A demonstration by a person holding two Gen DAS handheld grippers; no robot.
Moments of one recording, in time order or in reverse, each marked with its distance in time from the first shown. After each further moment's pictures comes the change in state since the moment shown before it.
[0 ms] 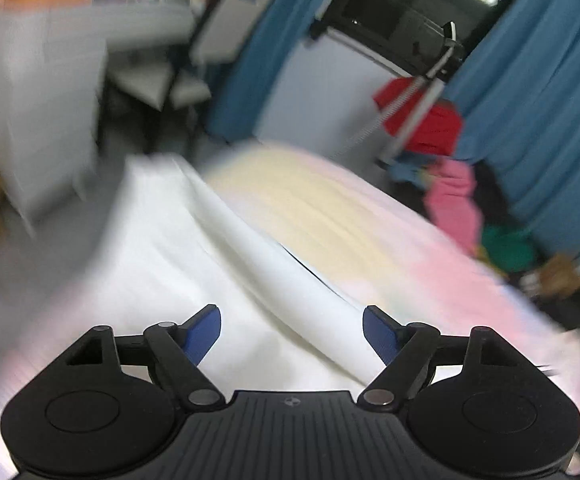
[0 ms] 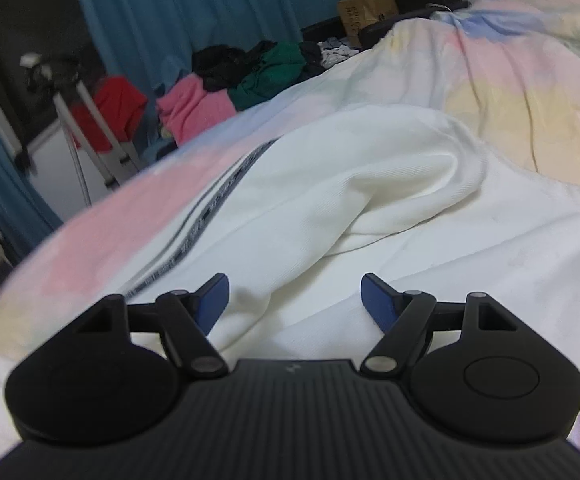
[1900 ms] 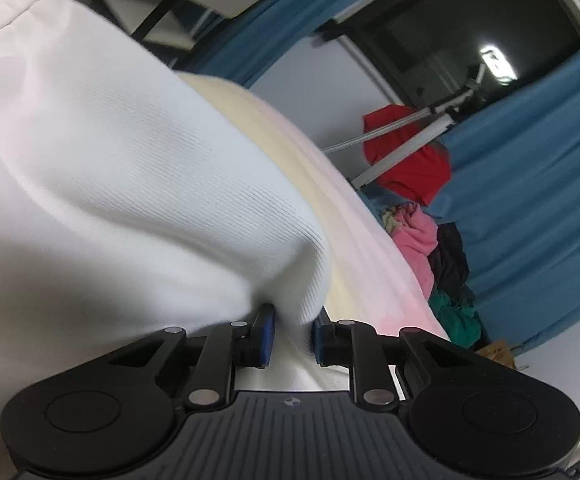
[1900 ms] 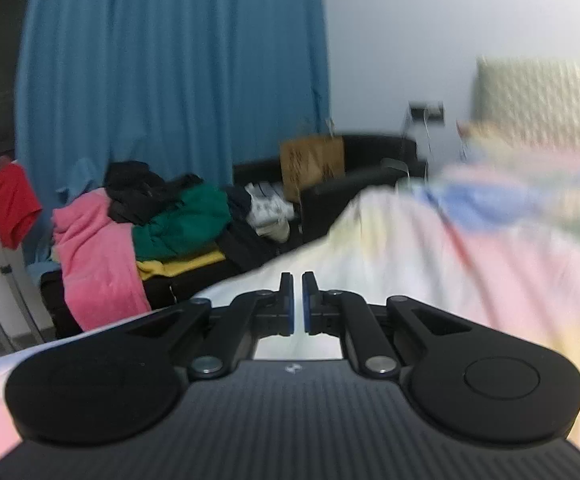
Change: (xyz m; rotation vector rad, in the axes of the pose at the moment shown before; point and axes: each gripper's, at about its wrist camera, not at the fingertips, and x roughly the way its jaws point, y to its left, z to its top) left arm 0.201 -0.012 0.018 -0.179 -0.137 -0.118; right arm 0.200 0.008 0.173 -0.166 -0.403 -0.289
